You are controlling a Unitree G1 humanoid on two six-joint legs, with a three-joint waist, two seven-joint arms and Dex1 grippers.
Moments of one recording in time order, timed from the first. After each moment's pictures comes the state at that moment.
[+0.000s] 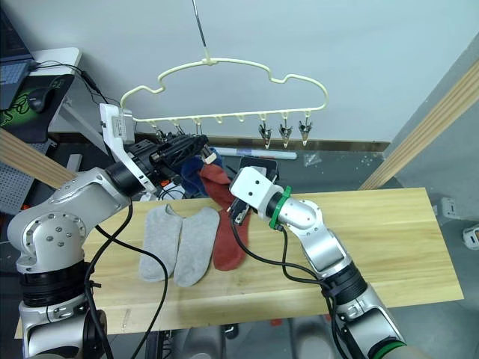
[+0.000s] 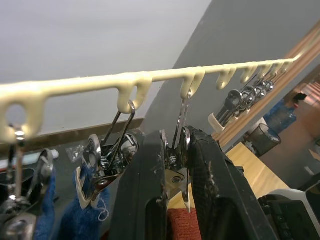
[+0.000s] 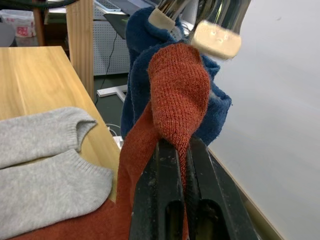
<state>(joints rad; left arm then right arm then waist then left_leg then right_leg) -0.54 0.54 0.28 -0.31 -0.96 0.91 -0.39 -0.58 -0.14 0.37 -0.05 -0.11 0.18 0.54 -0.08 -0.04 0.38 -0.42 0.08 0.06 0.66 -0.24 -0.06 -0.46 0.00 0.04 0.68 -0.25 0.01</state>
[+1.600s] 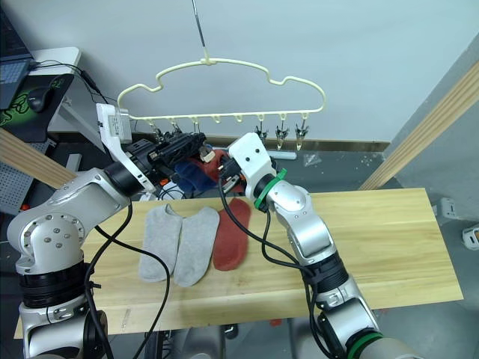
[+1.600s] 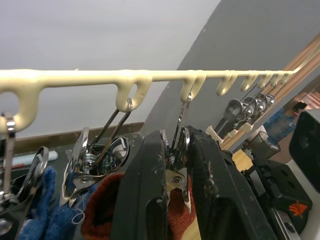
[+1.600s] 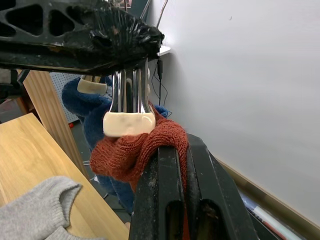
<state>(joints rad) -0.54 0.55 0.29 -0.31 -0.98 0.90 -0.36 -0.66 0.03 0.26 -0.02 0.02 0.36 0.41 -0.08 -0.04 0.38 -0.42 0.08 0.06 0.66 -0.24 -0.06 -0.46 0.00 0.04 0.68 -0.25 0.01</state>
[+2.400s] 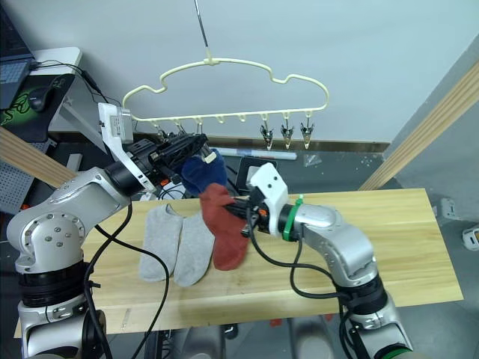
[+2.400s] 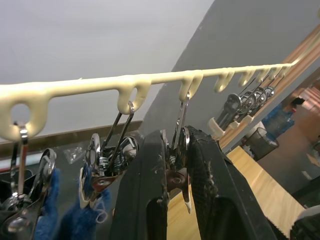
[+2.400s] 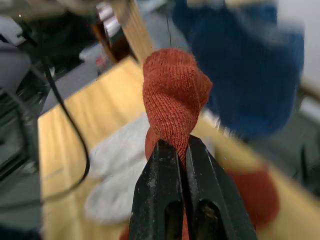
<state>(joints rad) -0.54 0.56 0.28 -0.31 -0.96 0.89 -0.41 -0.51 -0.25 0.20 -0.39 0.40 1.01 0.63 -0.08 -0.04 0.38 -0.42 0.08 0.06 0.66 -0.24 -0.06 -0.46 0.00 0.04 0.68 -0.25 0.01</state>
